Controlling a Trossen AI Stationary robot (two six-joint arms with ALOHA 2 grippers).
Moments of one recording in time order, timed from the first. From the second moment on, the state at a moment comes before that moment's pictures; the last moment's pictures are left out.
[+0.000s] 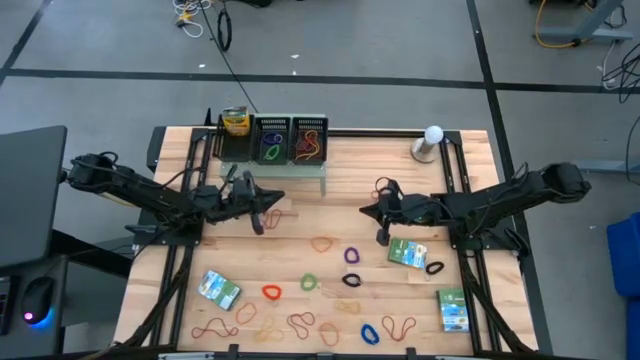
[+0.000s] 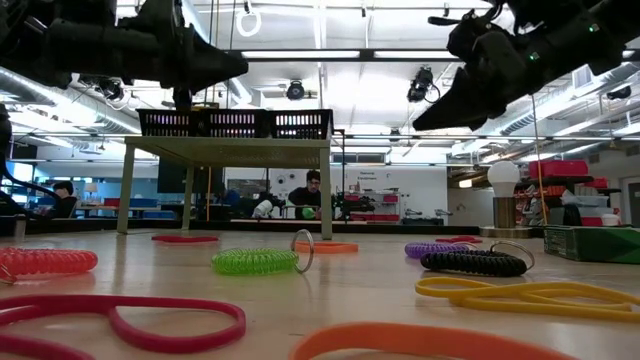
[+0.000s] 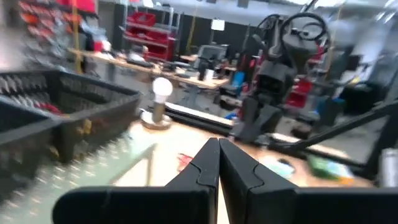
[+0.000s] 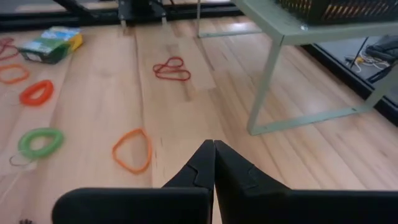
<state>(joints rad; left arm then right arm) -0.14 1.07 0.23 0.95 -0.44 -0.17 0.12 1.16 0.48 0.21 0.32 0.13</state>
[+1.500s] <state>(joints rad) -0.41 1.85 1.08 -0.24 -0.18 -0.60 0.12 1.16 0.48 0.24 0.32 0.05</state>
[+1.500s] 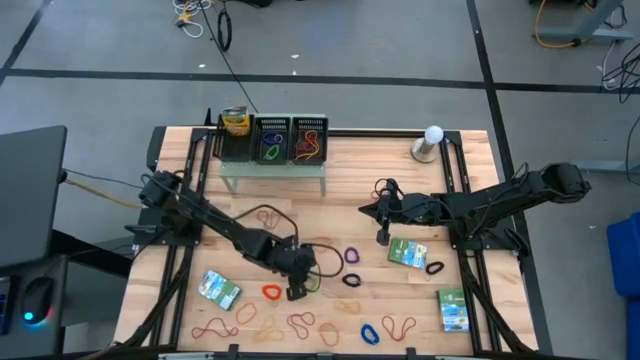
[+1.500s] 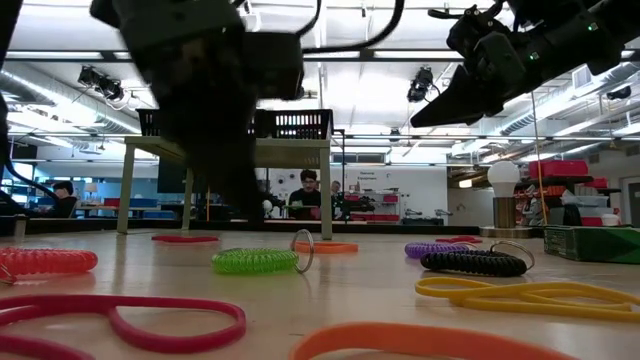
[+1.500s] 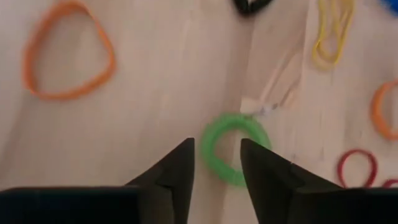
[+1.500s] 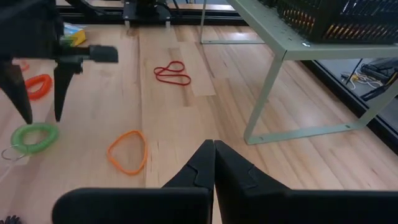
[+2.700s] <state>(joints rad) -0.58 1.80 0.76 0.24 -0.27 -0.59 0.29 1.55 0.73 -0.08 -0.05 0.34</state>
